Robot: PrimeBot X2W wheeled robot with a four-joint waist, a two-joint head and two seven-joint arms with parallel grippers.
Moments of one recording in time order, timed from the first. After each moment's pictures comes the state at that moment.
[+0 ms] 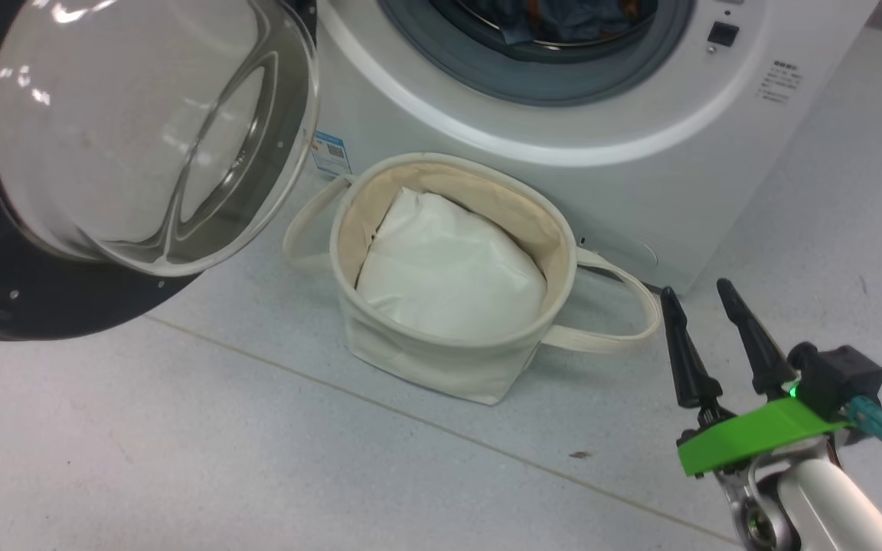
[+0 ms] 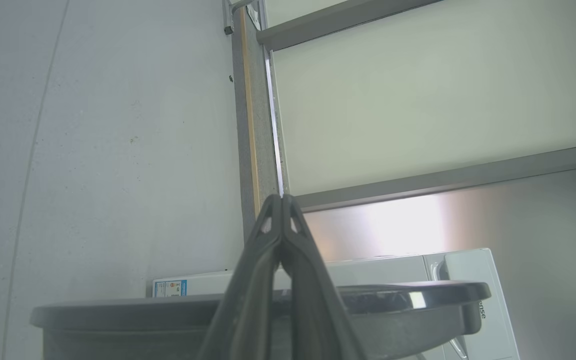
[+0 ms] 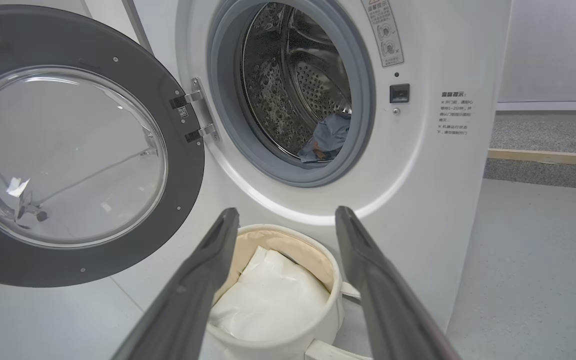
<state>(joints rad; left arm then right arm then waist) -0.86 0.44 0.67 0.99 -1.19 -0.06 0.32 -0.19 -0.27 0.32 0.15 0.47 0.13 -0.26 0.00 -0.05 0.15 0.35</state>
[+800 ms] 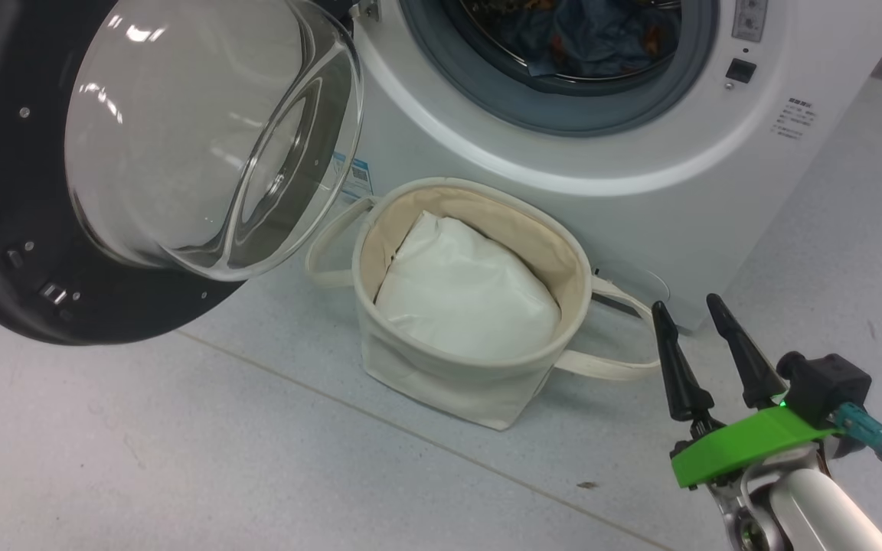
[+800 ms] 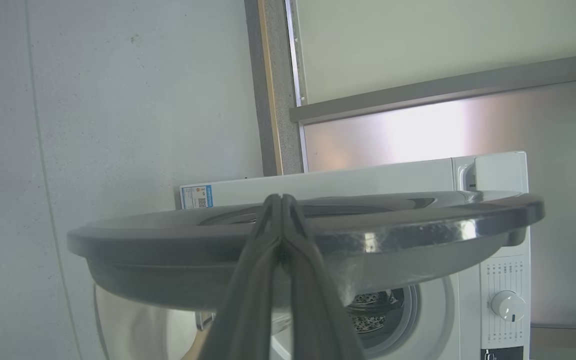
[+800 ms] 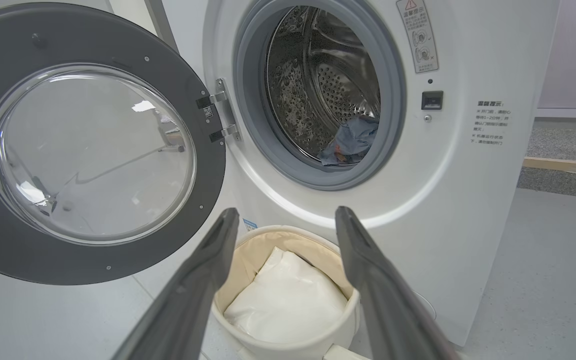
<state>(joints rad) -0.91 0.44 0.53 1.16 -1.17 -0.12 0.62 -0.19 -0.27 0.34 0.19 0.49 0.13 -0.26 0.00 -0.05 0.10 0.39</state>
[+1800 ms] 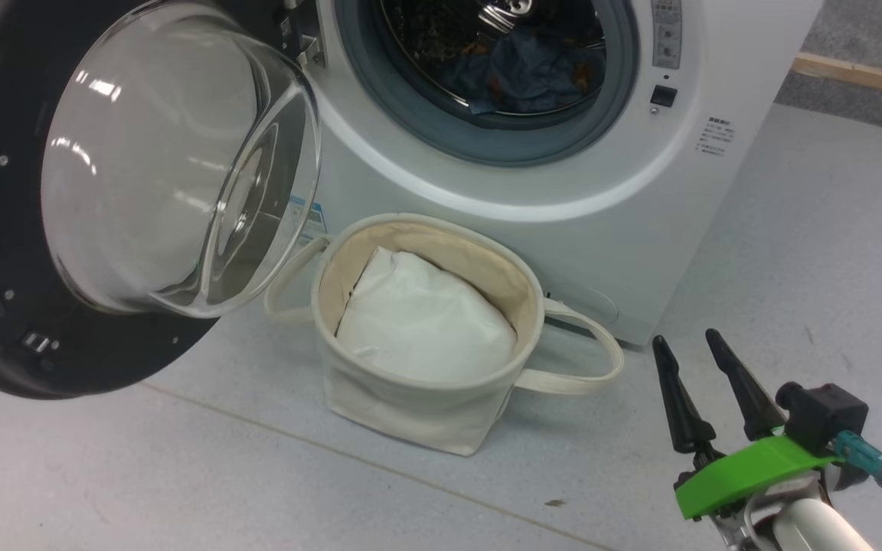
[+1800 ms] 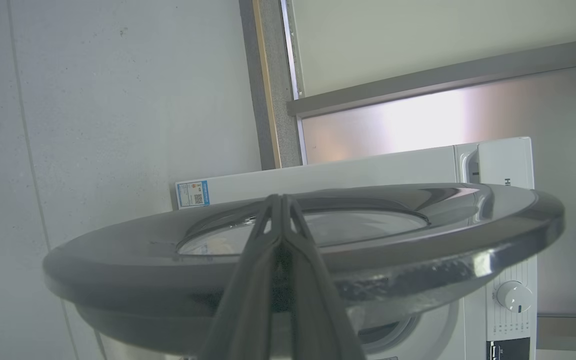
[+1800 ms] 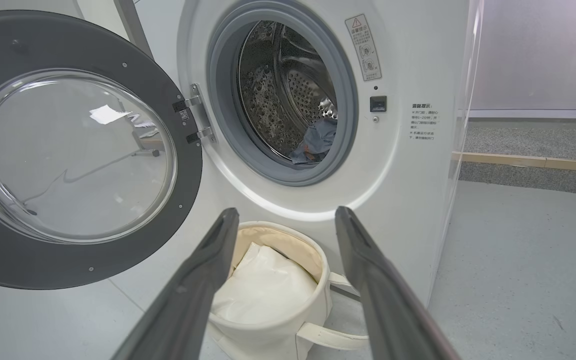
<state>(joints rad) -0.88 0.46 0.50 1.21 -1.14 -0.12 0.52 -0.14 -0.28 0.36 0.19 0.52 0.13 -0.26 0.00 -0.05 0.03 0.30</state>
